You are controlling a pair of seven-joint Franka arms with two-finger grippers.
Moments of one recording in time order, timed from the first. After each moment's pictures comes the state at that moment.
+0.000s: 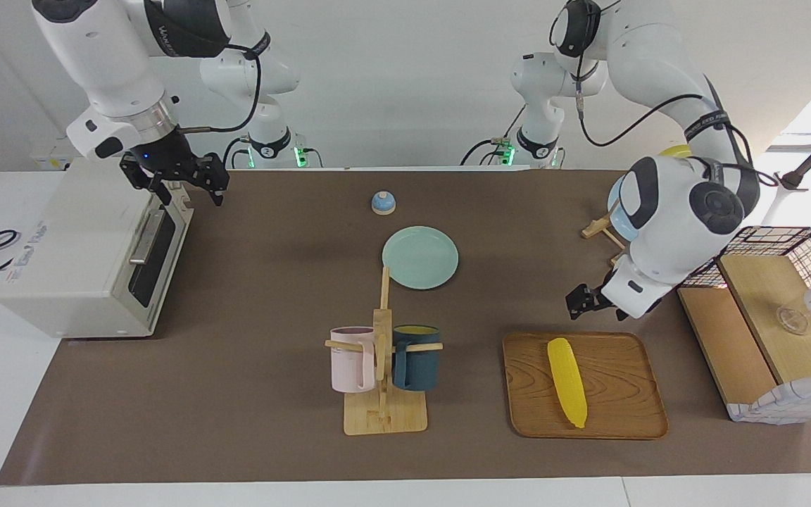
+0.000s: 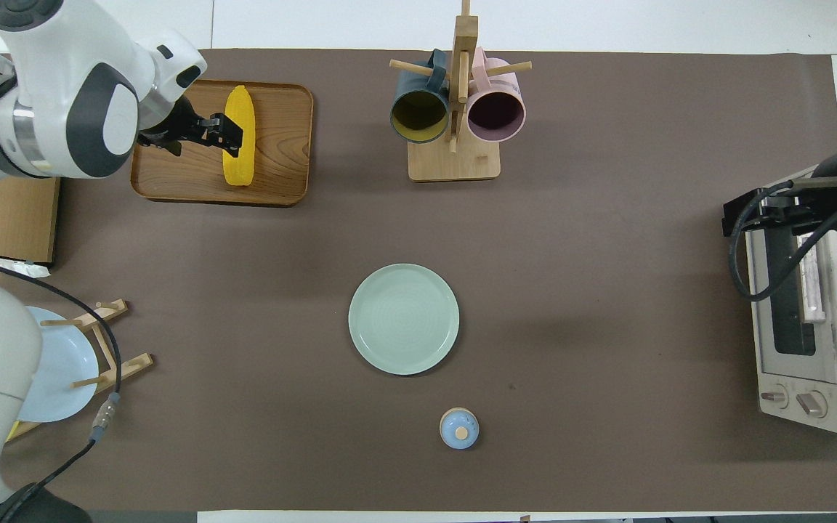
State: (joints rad) left arm -0.17 0.63 -0.03 -1.27 -0.06 1.87 -0.04; right arm 0.00 0.00 0.03 -1.65 0.00 1.60 0.03
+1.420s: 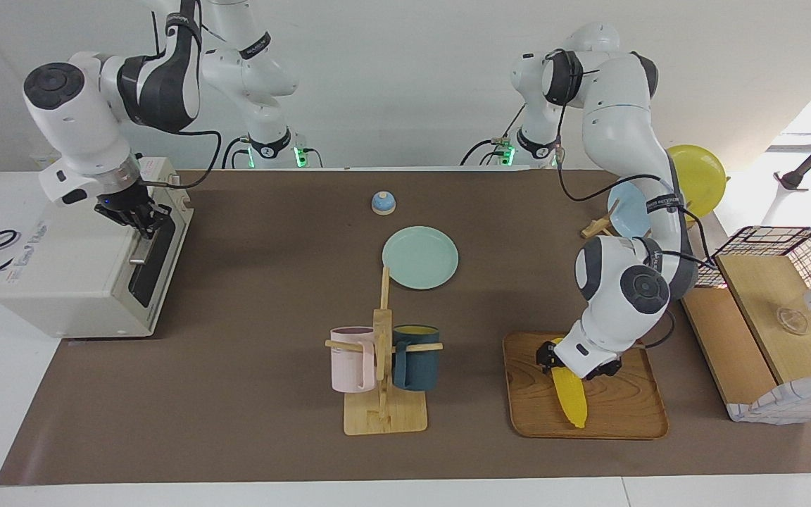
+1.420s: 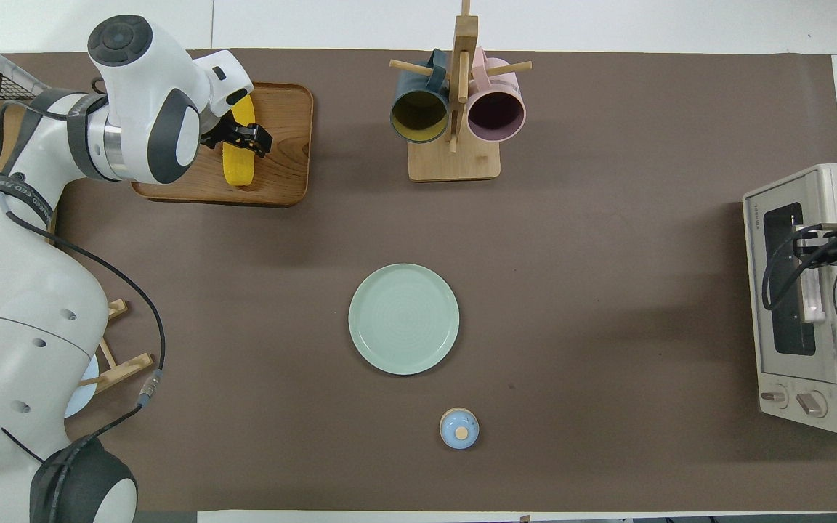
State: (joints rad) left arm -0.20 0.78 -0.02 -1.24 -0.01 2.03 0.05; right arm -0.18 -0.05 0.02 -1.97 -0.15 1.87 0.00
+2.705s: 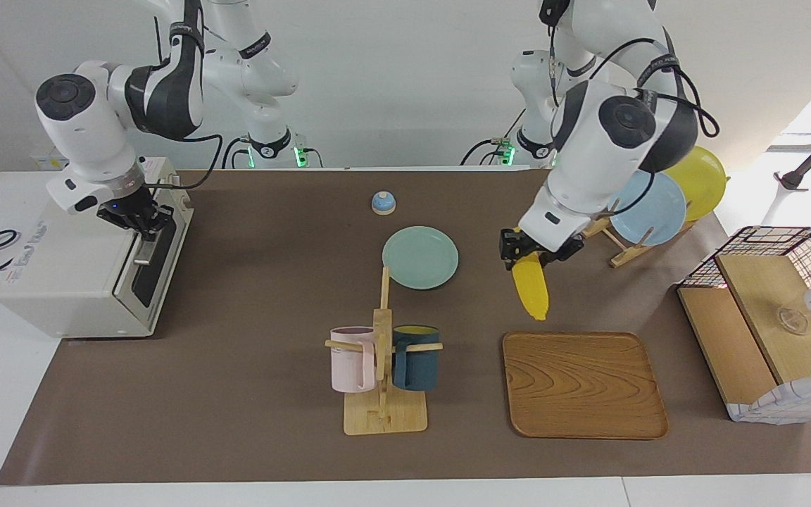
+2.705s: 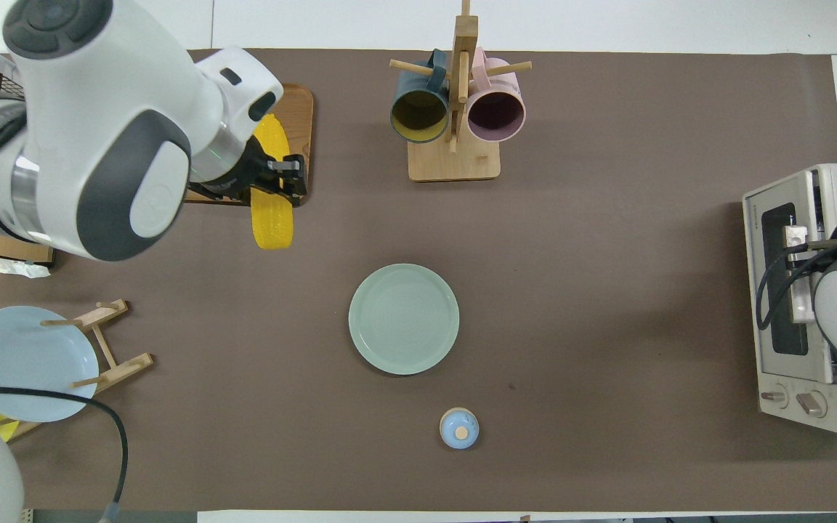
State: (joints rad) left arm -0.40 0.27 -0.03 -1.48 -0.11 1.71 -0.36; right arm -0.17 -0.05 0.03 -2.02 -0.18 1.90 -0.10
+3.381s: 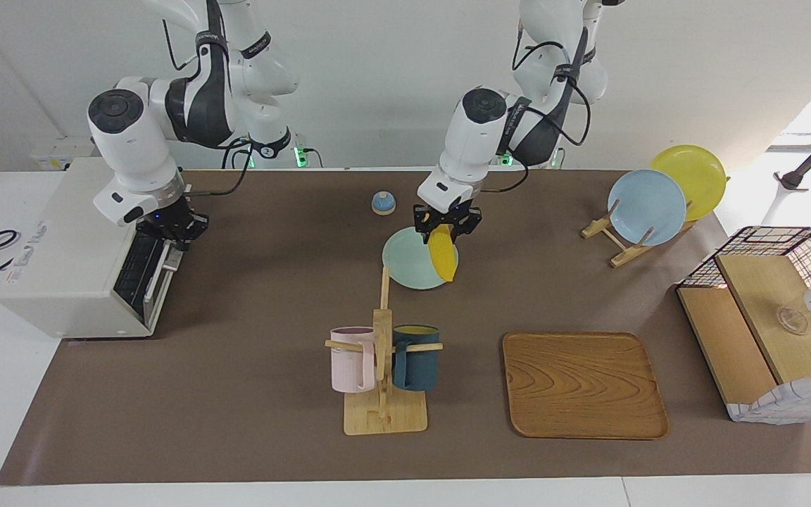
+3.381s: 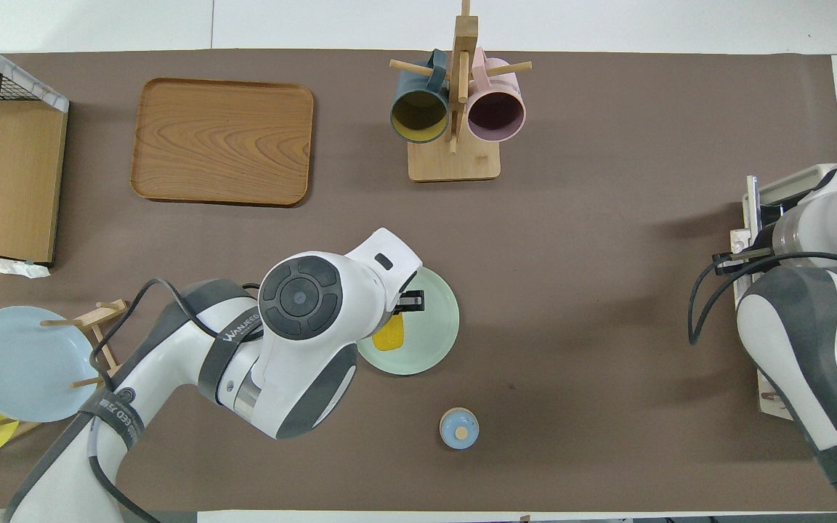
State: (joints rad) left arm -0.68 0.11 -0.04 -2.08 -0.12 2.29 -0.59; right arm -0.09 -0.05 0.05 -2.13 -0.12 2.04 -0.09
